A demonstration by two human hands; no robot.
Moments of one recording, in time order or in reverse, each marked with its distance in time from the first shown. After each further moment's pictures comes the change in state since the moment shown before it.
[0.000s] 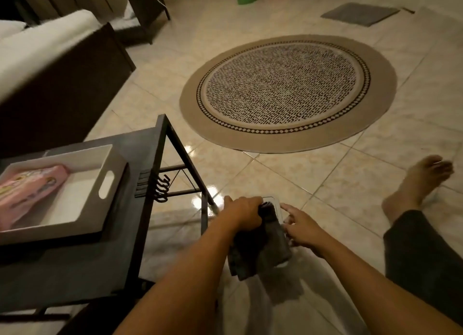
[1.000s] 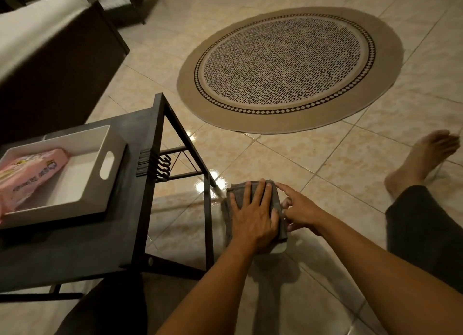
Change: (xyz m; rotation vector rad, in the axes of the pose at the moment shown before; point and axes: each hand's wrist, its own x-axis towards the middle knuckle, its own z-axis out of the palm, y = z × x) left_hand -0.006 0.001 0.108 0.035 0.400 -0.011; right_hand -0.006 -0.001 0.011 0.058 -0.105 0.014
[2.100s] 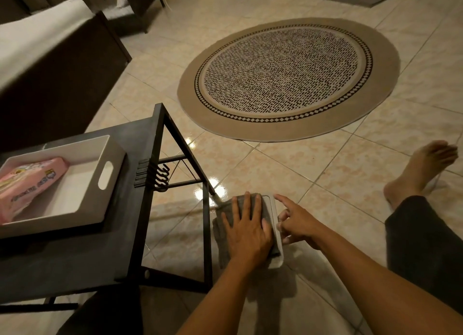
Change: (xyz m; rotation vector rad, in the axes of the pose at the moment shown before) left_hand -0.012 0.000 0.006 -0.078 0.060 -0.201; right_hand -0.003 0.001 0.005 0.104 -0.003 0.048
